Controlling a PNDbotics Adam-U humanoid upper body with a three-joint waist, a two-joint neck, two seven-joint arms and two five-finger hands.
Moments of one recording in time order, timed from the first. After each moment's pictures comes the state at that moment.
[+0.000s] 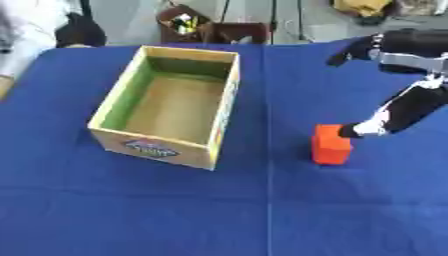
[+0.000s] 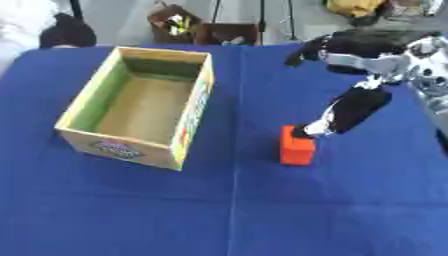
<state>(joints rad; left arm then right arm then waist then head) -0.01 0.29 0.24 -1.98 0.13 -0.47 0.17 -0.81 -0.73 0.25 -1.81 0.72 0.09 0.91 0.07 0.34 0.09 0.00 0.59</state>
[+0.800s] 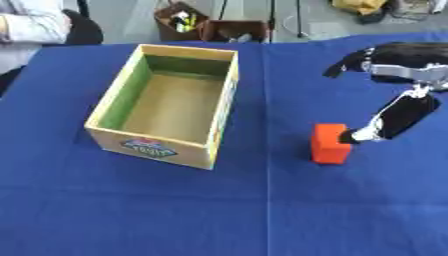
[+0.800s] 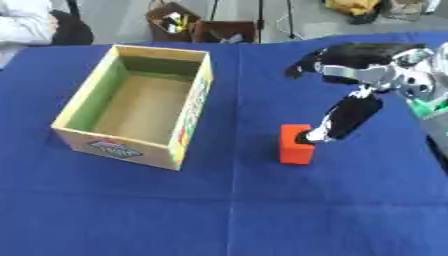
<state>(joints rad) -0.01 0.29 0.24 -1.98 0.13 -0.47 0.17 -0.81 -0.73 0.29 -1.73 0.75 0.08 0.91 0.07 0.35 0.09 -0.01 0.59</state>
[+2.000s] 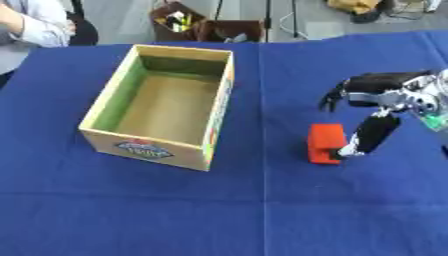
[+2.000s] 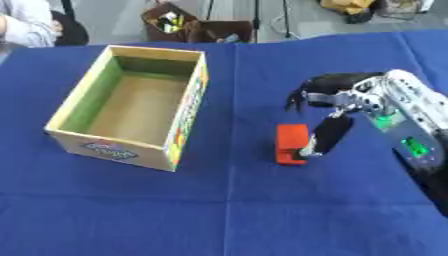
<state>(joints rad) -0.02 0.29 0.23 -1.98 0.13 -0.46 0.16 -0.82 -0.69 0.37 -1.57 0.85 0.07 0.91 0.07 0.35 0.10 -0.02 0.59</state>
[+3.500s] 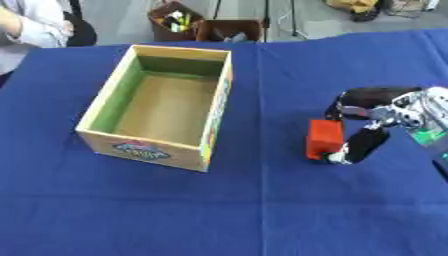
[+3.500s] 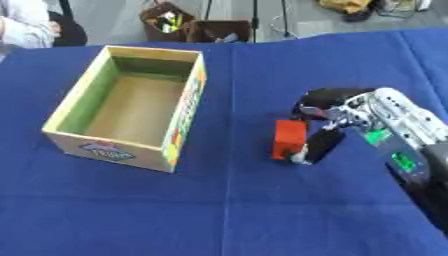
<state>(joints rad) -0.02 0.29 0.23 -1.98 0.13 -0.46 0.15 -0.78 -0.68 0.38 -1.58 0.88 0.11 0.86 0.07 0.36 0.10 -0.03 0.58</state>
